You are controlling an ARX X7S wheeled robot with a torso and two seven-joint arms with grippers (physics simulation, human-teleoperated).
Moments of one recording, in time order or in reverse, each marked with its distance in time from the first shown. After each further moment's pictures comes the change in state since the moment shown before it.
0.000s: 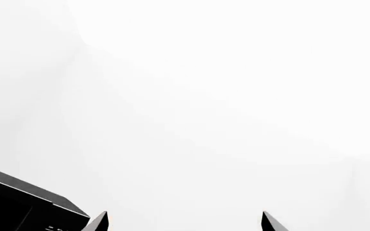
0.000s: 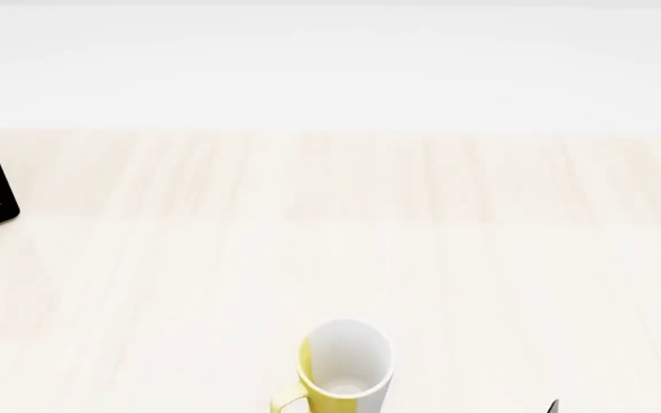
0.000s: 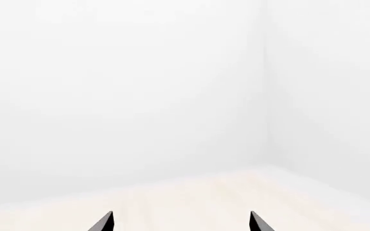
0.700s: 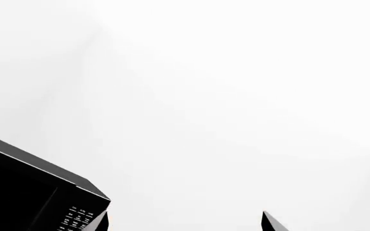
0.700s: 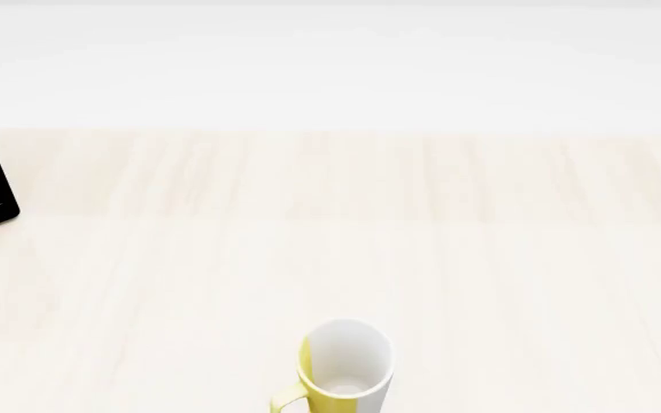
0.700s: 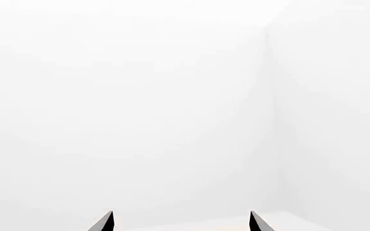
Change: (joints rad) left arm 0.002 -0.060 -0.016 0.054 -0.035 -0.104 -0.120; right arm -0.163 0.023 0.015 -0.127 -0.109 -0.185 0.012
